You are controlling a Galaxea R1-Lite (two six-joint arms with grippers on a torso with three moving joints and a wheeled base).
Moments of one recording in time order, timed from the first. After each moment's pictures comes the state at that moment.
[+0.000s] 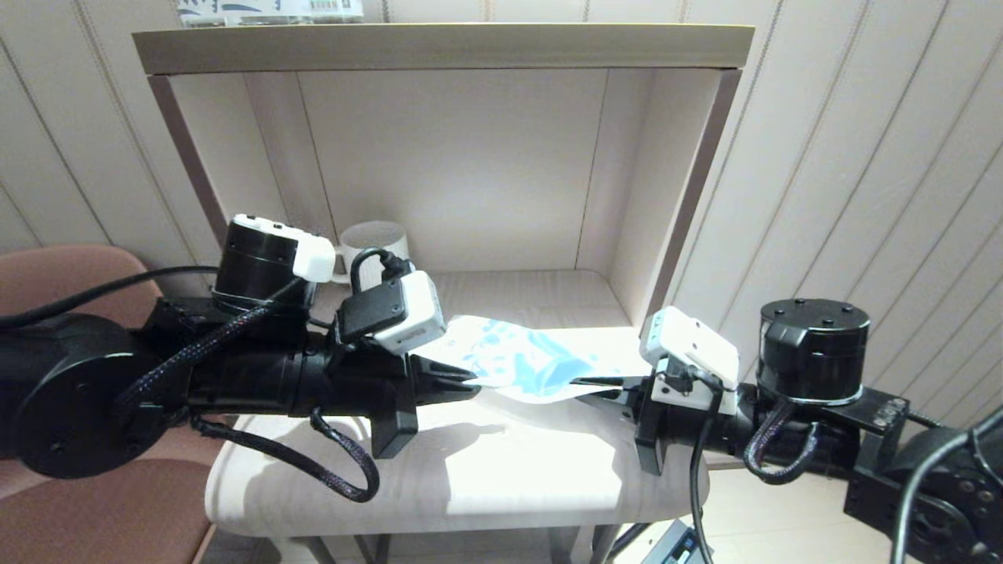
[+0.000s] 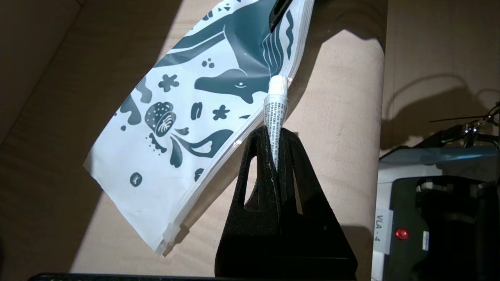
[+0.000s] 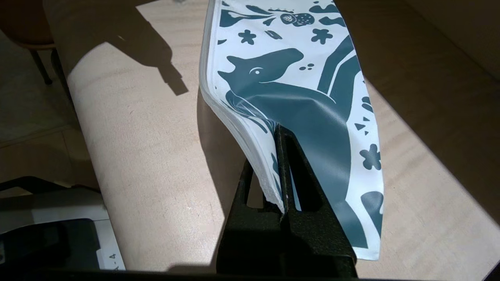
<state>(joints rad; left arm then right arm) -0.60 1.67 -0.94 -0.24 -0.53 0.61 0.46 1.72 -0.58 -0.92 0.49 -0.40</state>
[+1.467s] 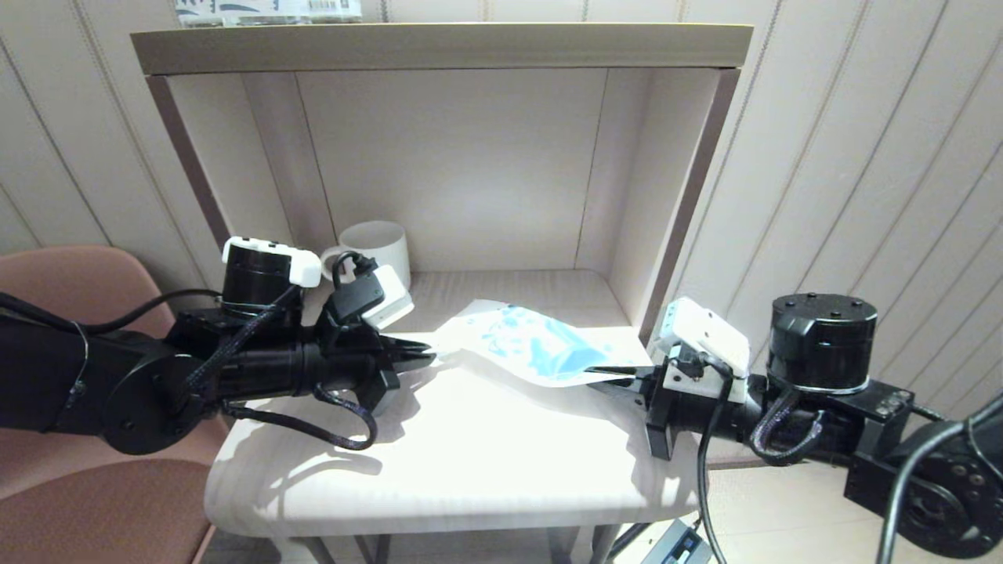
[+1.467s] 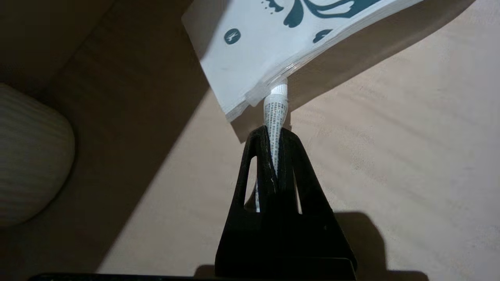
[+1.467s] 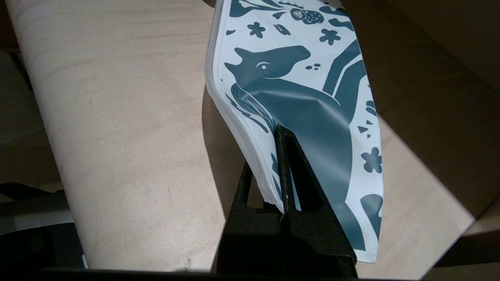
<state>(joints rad) -0.43 1.78 -0.89 -0.44 -0.43 0.54 0.40 1.73 -0.58 -0.94 0.52 -0.40</state>
